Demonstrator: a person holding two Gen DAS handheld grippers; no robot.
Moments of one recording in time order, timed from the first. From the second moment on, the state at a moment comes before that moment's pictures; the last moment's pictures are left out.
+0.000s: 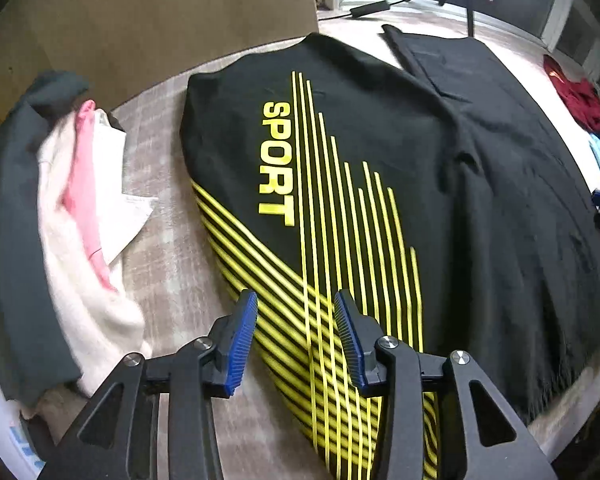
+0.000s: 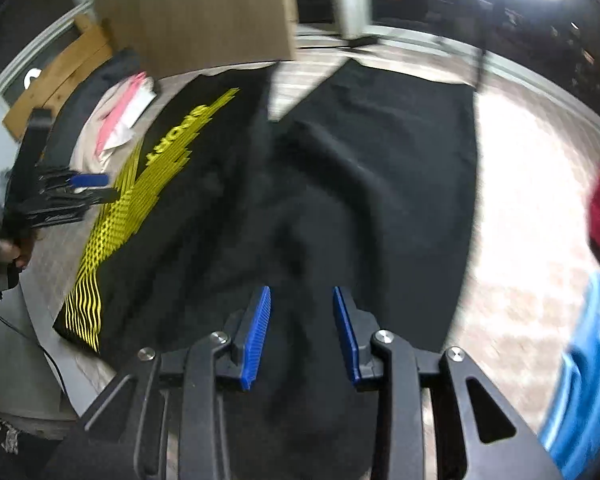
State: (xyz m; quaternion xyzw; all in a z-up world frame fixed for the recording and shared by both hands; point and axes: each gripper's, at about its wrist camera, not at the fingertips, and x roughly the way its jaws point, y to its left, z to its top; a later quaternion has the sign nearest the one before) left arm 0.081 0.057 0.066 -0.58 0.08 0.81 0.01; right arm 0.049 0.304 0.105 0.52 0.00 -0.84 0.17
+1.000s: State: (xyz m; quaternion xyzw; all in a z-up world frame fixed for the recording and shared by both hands) left arm 0.071 0.035 0.065 -0.56 0.07 0.83 0.01; right arm 0.046 0.341 0.107 0.51 -0.02 -0.86 0.10
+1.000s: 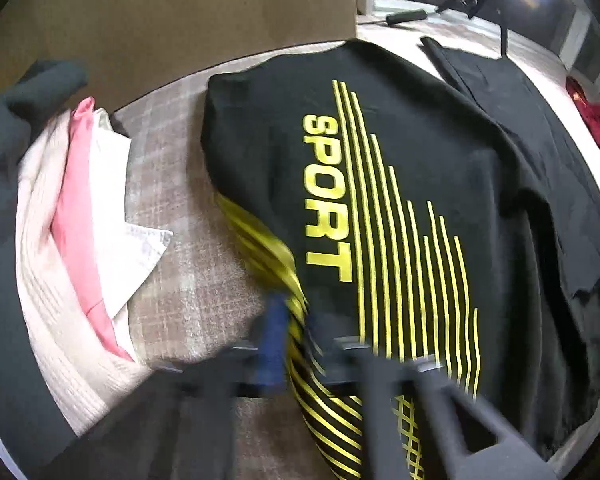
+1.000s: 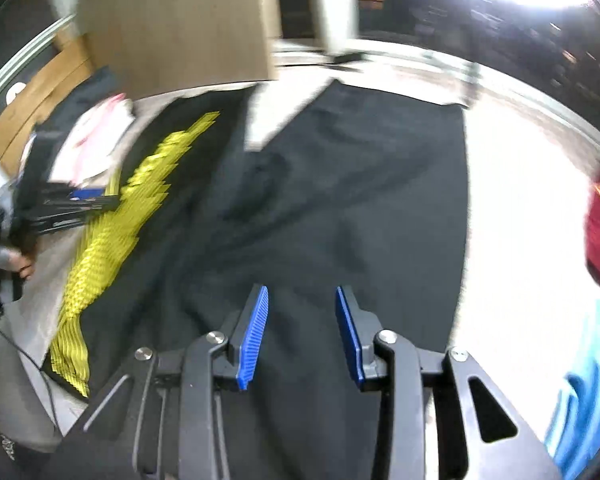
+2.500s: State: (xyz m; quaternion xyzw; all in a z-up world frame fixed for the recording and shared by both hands) left arm 0.298 0.107 0.112 -0.56 0.19 0.80 0.12; right arm 0.177 0.358 0.062 0.56 0.04 -0.81 0.13
